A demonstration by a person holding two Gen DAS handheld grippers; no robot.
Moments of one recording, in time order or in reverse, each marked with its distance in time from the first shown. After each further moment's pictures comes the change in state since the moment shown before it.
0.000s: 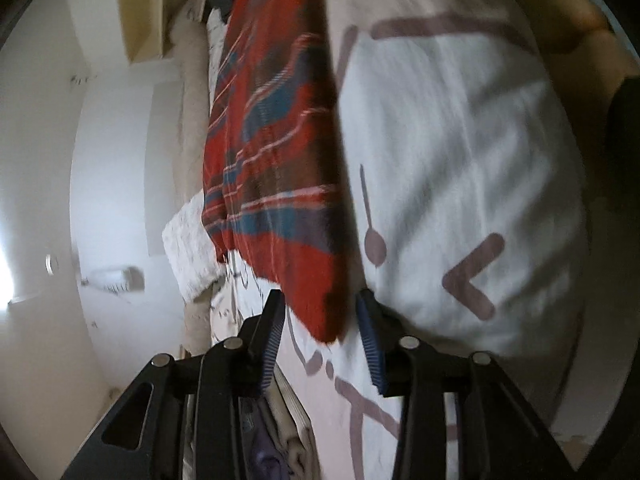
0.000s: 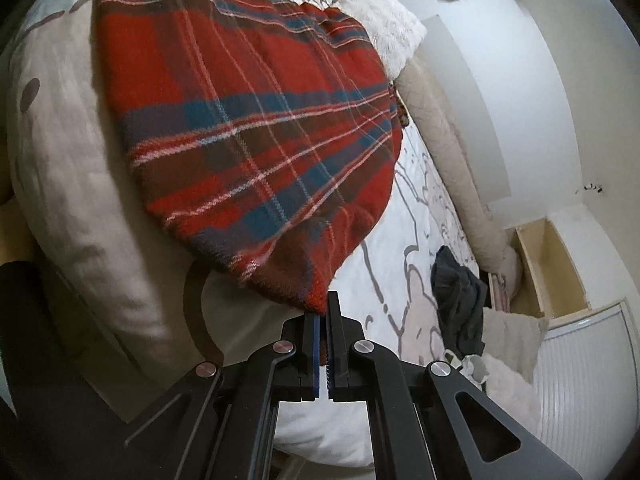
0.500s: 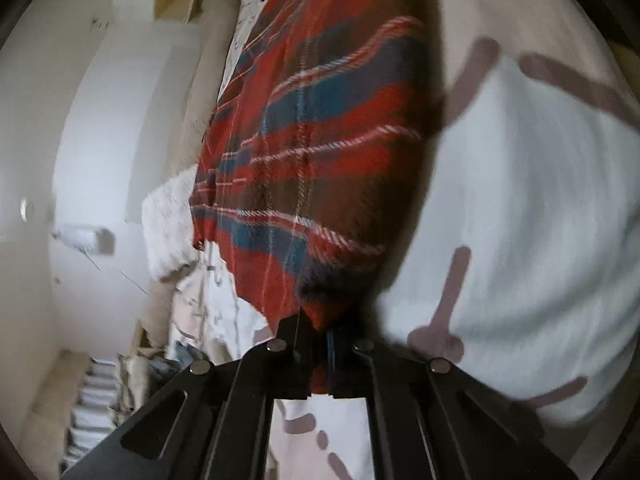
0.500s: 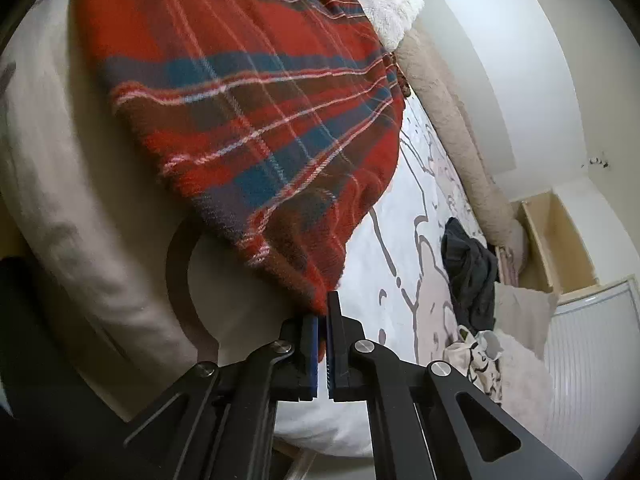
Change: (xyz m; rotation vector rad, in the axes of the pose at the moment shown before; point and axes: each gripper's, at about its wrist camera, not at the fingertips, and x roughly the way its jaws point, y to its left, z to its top) left arm 0.043 0.033 0.018 -0.270 0.009 -0.118; right arm 0.037 0.002 -0.013 0.010 0.088 -0.017
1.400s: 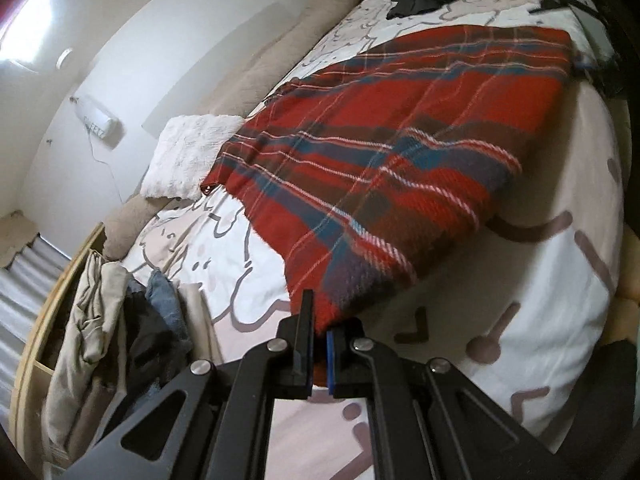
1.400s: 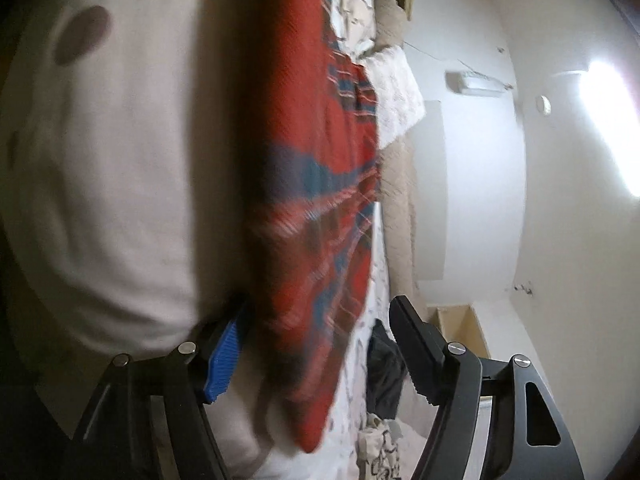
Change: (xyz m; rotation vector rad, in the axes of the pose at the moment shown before) left arm -0.024 0.070 -0.026 -0.429 -0.034 -0.088; right arm -0.035 0.099 0.040 -0.275 -0.213 -0.354
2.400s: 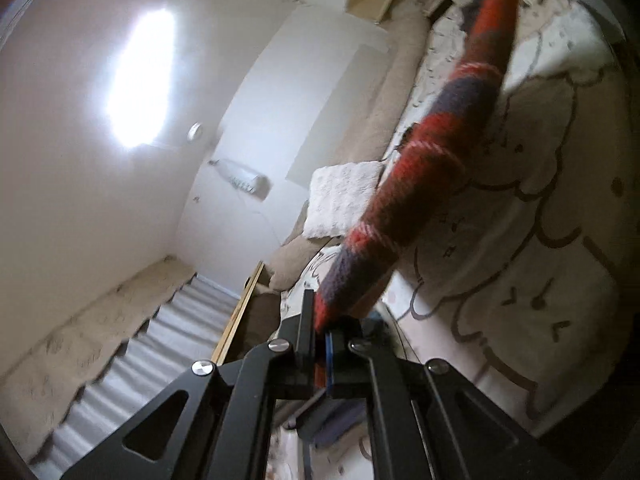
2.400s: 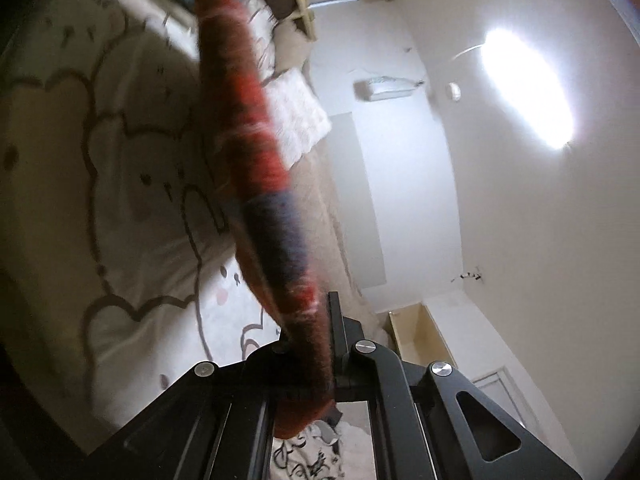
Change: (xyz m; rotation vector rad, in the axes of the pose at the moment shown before) left arm -0.220 0.010 0.000 0.033 -0.106 0.558; right arm -0.111 -0.195 -0.061 0.227 -0.173 -0.133
